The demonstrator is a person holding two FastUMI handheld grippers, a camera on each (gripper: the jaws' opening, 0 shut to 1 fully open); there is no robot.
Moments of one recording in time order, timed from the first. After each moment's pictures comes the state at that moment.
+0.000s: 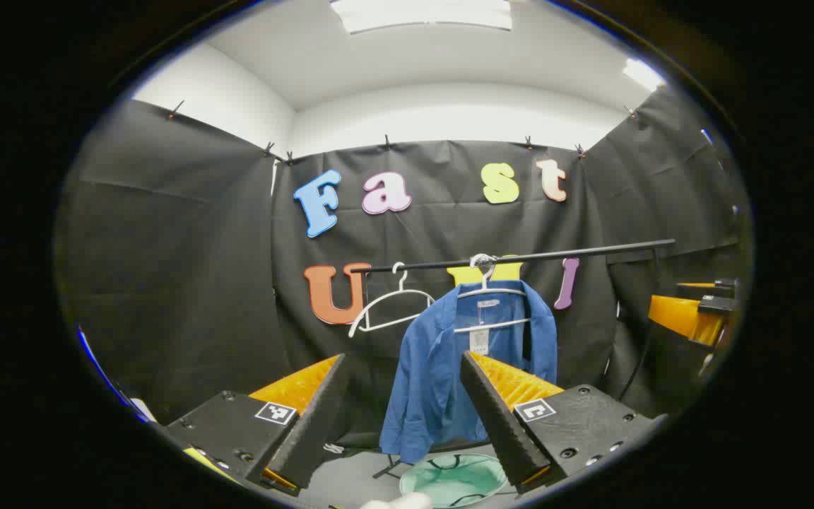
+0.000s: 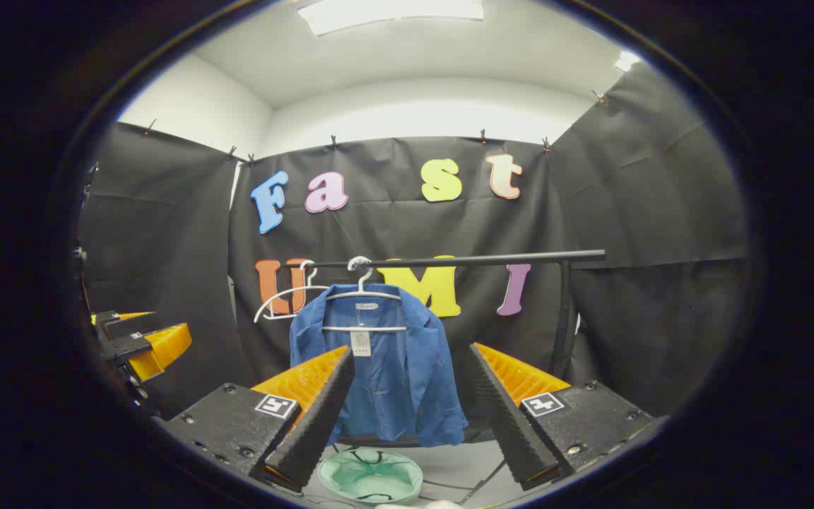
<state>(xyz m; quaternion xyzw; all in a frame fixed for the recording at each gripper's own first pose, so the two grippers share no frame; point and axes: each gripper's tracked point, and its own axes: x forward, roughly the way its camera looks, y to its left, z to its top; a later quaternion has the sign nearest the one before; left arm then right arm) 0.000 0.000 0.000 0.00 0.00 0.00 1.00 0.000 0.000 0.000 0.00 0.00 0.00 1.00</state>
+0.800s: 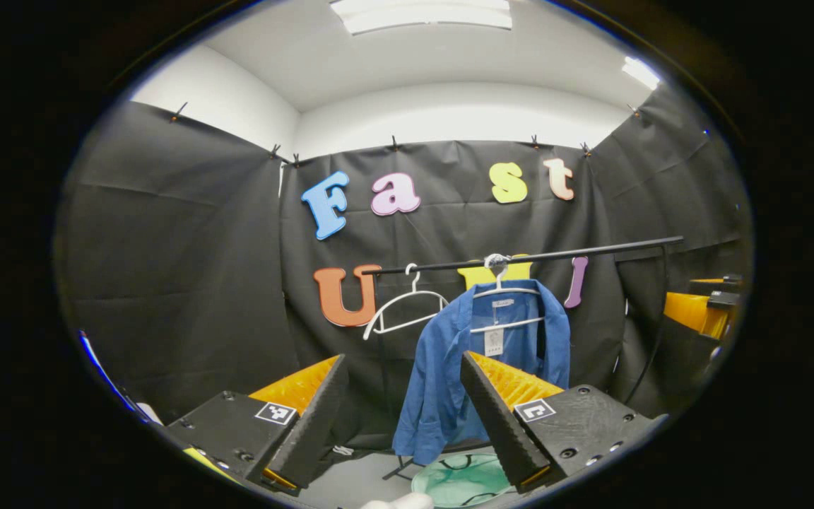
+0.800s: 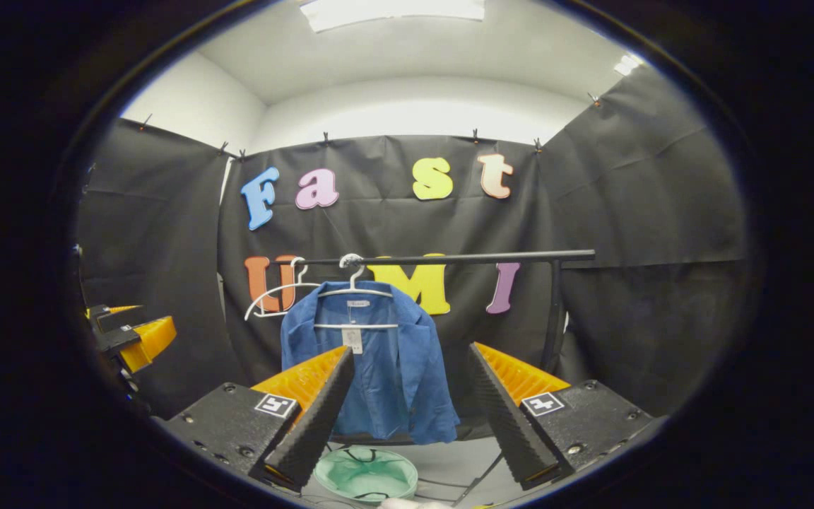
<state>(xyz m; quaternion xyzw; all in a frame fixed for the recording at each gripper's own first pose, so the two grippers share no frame) 0.003 0.021 0.003 0.01 0.00 0.01 1.00 -0.003 0.002 0.000 0.00 0.00 -0.02 1.00</state>
